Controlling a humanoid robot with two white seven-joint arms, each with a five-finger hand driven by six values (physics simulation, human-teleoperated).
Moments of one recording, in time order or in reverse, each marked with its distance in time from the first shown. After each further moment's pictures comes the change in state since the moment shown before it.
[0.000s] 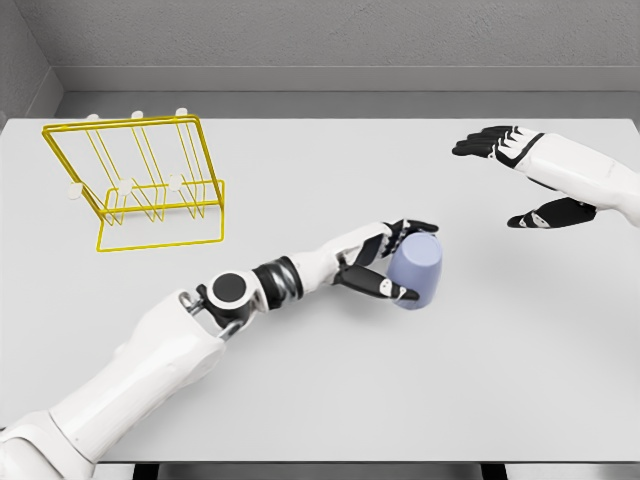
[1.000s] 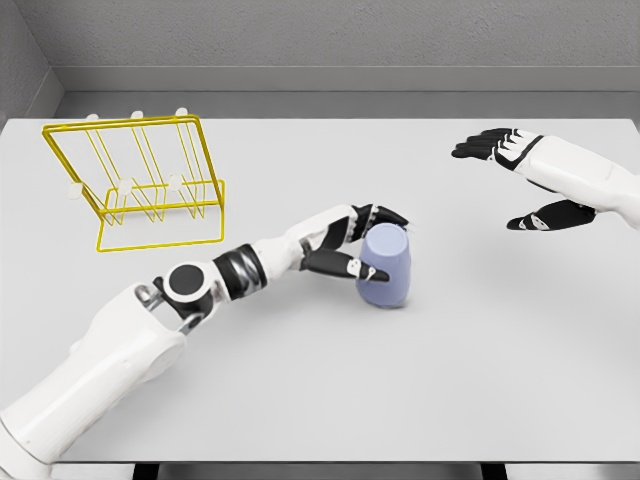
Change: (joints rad) left arm 0.011 0.142 0.047 -0.129 0.046 -0.015 -0.001; right arm 0.006 0.000 0.000 -0.001 0.000 0.000 0.000
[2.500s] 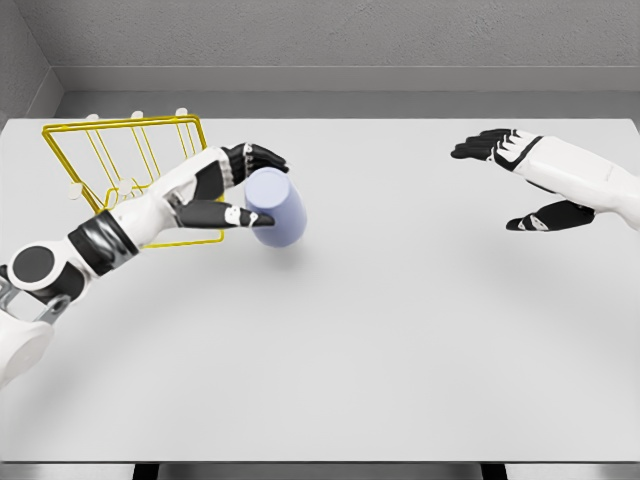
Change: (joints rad) left arm 0.091 0.313 0.241 -0.219 0.105 -0.045 -0.002; right arm 0.002 0.001 0.000 -0.002 -0.001 0.000 0.000
